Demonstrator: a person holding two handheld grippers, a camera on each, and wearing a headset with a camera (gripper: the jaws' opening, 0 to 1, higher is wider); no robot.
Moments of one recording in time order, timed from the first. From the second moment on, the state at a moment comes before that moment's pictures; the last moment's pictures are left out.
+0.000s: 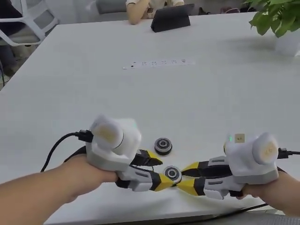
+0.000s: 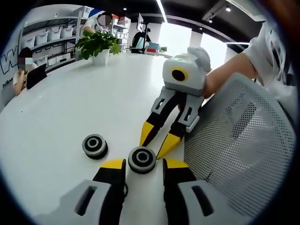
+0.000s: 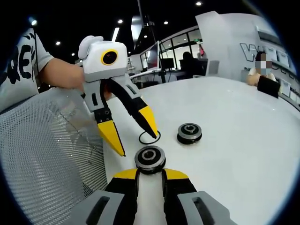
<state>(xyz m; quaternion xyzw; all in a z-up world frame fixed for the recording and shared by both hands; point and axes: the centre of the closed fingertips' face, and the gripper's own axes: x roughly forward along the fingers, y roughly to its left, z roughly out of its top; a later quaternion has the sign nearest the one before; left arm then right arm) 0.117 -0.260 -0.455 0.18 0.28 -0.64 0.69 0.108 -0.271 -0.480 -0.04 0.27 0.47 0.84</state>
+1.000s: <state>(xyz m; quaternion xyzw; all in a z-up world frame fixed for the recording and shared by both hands) 0.119 -0.270 -0.463 0.25 0.23 -0.65 0.68 0.108 -0.272 -0.480 -0.04 0.26 0.46 0.85</state>
